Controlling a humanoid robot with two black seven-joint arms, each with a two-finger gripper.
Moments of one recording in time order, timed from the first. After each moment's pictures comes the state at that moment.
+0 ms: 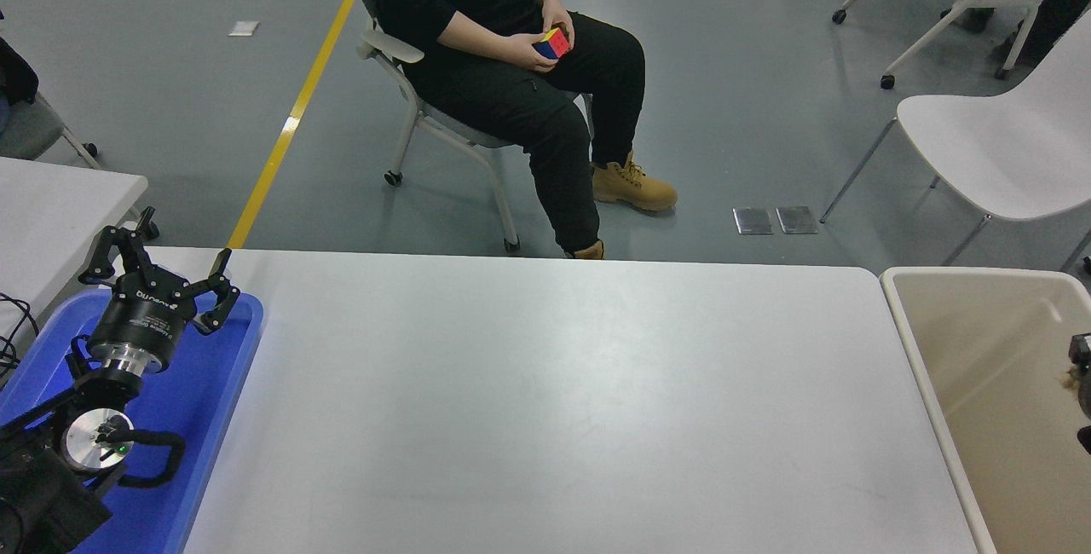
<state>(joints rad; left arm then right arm) -0.56 0.46 -0.57 -0.39 -0.23 -0.70 -0.60 0.70 -0.43 -0.08 0.02 -0.08 0.07 -0.09</state>
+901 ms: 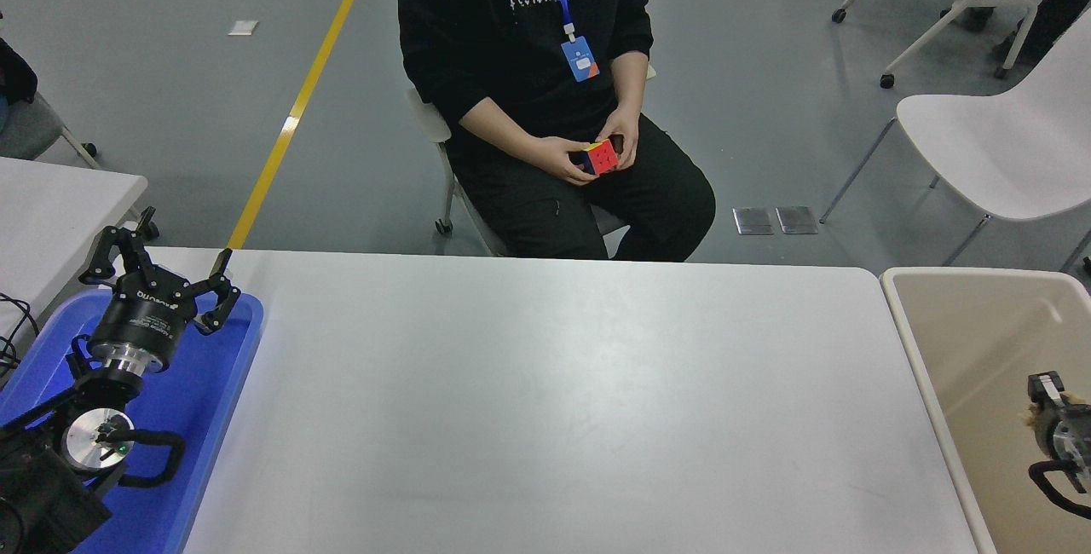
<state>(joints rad) -0.56 0.46 -0.57 -0.39 -0.23 -0.70 -0.60 0.66 -0.38 -0.08 0.02 -0.08 -0.04 -0.09</state>
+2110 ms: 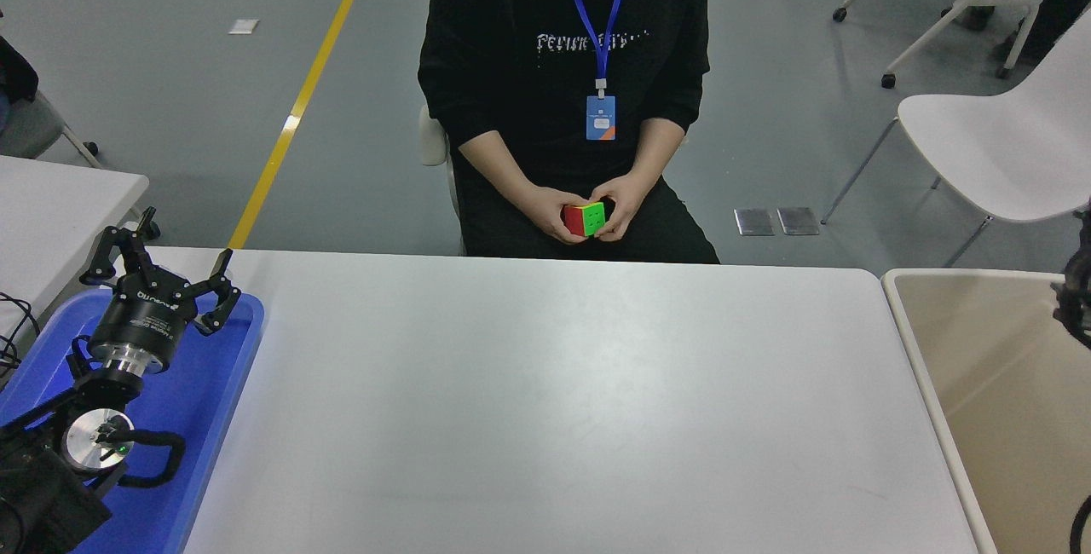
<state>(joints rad) -0.56 0.46 -0.57 -0.39 -0.23 -0.70 -0.60 1.02 -0.57 0.55 0.27 -0.07 -0.05 -0.05</state>
